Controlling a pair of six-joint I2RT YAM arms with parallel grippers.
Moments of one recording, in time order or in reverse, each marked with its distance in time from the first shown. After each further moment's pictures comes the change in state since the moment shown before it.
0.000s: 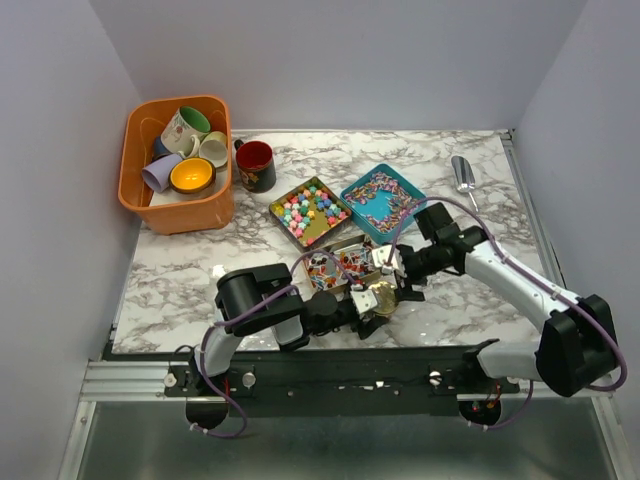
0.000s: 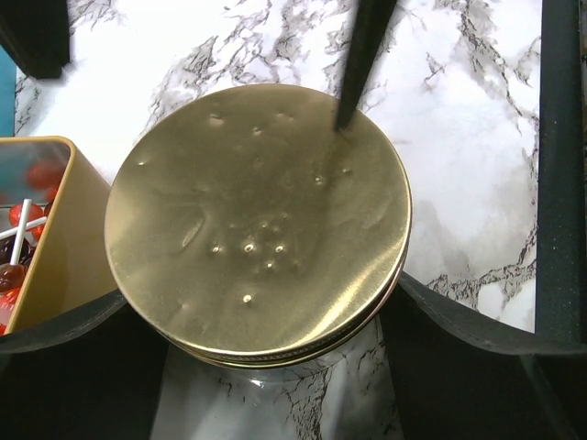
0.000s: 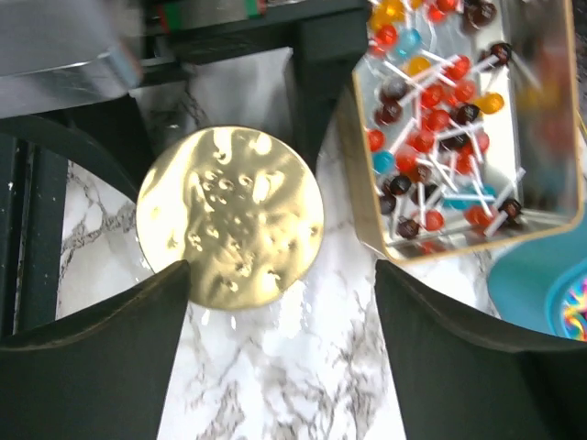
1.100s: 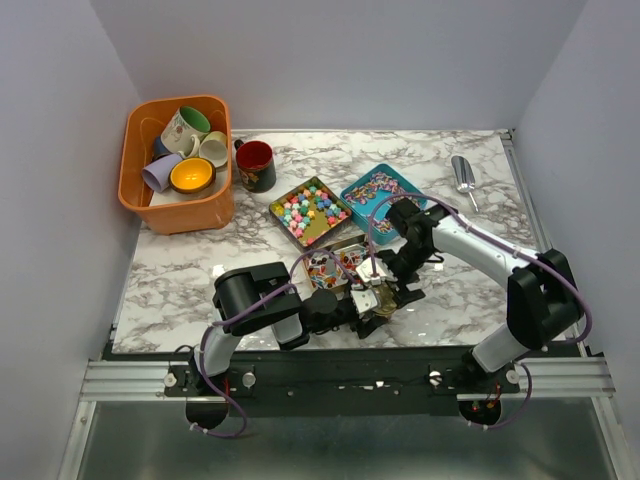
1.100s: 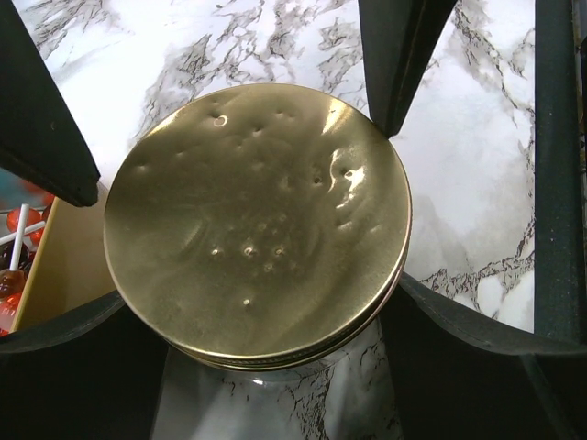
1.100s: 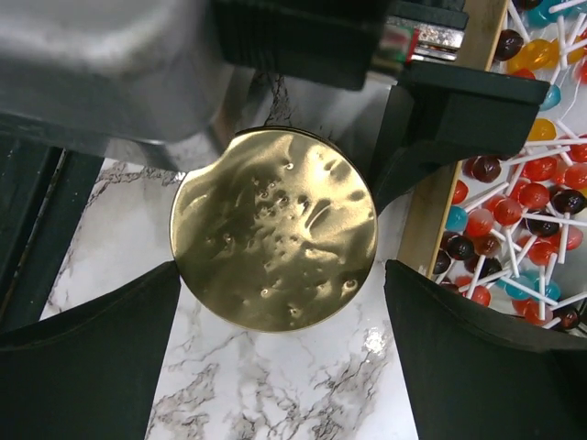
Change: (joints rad) left arm 0.010 -0.019 0.001 -0.035 0.041 0.016; right arm 0.081 0.288 0.263 -0.351 0.085 -0.343
